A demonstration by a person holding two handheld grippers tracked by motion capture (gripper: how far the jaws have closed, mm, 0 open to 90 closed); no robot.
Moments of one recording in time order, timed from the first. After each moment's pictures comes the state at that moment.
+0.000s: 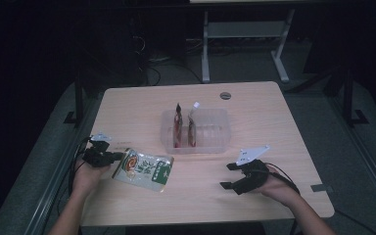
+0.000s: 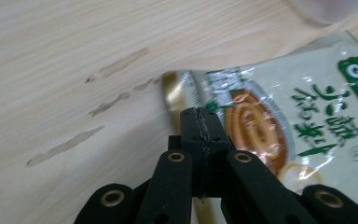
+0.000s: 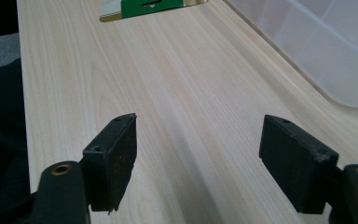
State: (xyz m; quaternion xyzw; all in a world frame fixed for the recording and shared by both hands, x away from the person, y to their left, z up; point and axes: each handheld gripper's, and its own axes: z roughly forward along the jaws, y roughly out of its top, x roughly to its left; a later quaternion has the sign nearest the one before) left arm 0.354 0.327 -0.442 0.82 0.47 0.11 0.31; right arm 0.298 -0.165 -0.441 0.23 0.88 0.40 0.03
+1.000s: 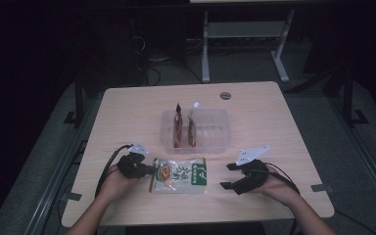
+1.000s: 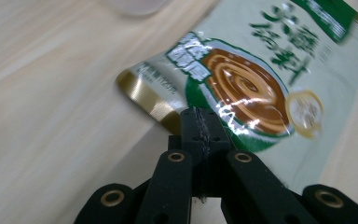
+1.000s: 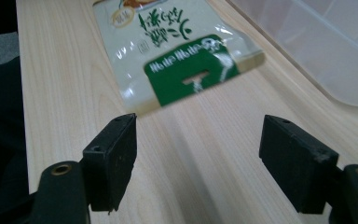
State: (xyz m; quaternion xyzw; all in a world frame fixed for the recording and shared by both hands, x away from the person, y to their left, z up) left arm 0.332 0.217 -0.455 0.89 0.31 0.02 0.32; right arm 0.299 -0.165 -0.442 0.23 0.89 0.40 0.03
